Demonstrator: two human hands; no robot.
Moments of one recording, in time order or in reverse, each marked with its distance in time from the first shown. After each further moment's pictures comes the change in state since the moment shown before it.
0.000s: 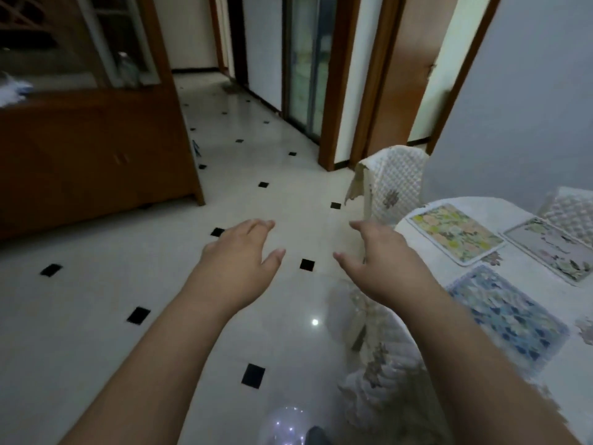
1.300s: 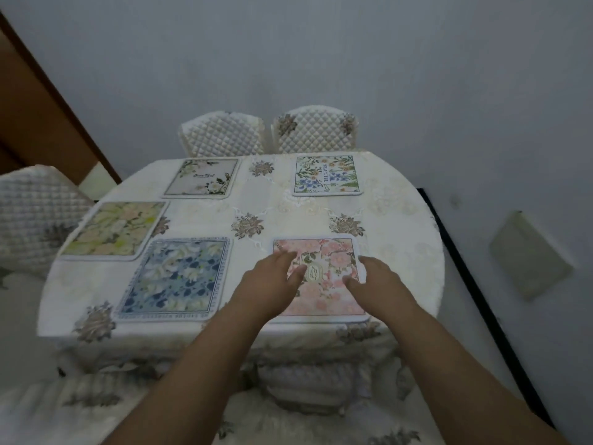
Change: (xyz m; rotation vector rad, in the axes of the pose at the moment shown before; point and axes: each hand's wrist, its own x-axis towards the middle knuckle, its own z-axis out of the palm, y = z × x) left_hand -0.096 0.632 0.343 -0.022 -0.578 0.956; right_hand -0.401 0.574 -0.070 0.258 0.248 1.172
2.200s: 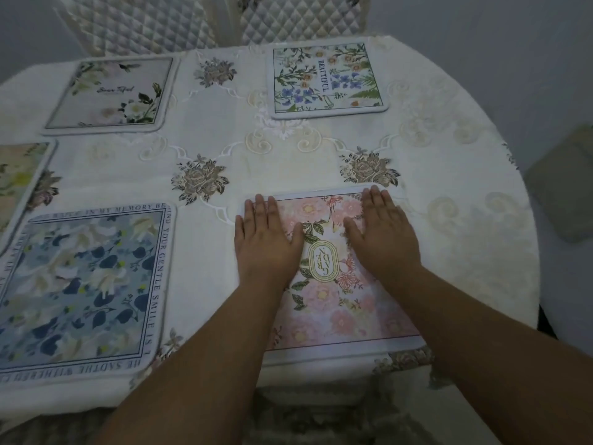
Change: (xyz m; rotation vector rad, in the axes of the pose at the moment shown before) left_hand 0.251 -0.122 0.206 0.171 0.172 -0.141; right_hand 0.253 0.088 0.175 -0.317 0.181 -0.053
